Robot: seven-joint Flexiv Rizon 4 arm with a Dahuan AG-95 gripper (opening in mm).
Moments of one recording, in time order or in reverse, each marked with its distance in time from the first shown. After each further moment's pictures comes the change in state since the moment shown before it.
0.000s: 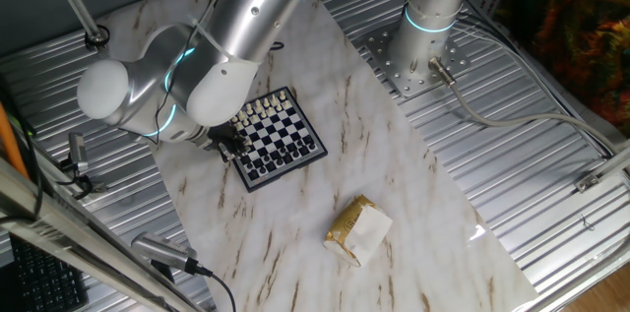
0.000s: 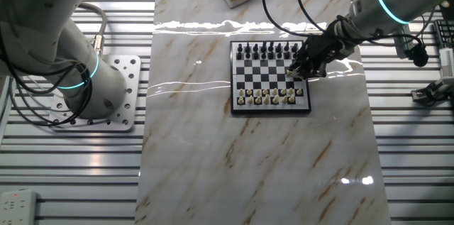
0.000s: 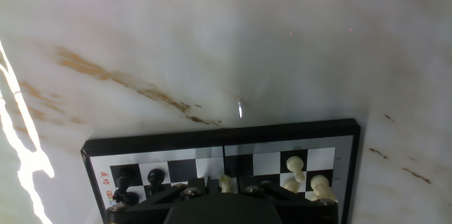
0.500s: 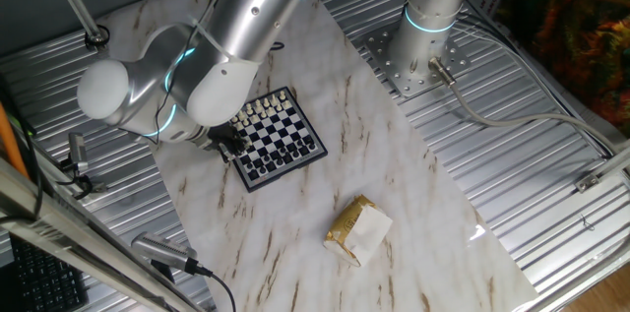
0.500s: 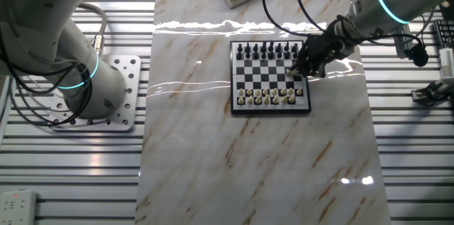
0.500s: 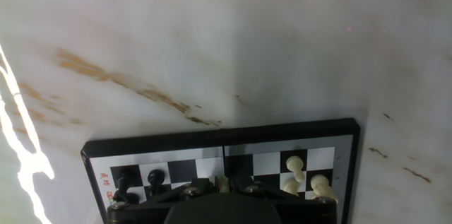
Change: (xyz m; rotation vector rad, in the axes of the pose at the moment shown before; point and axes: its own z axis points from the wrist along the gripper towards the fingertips) arm 0.000 0.000 0.000 0.001 0.000 0.006
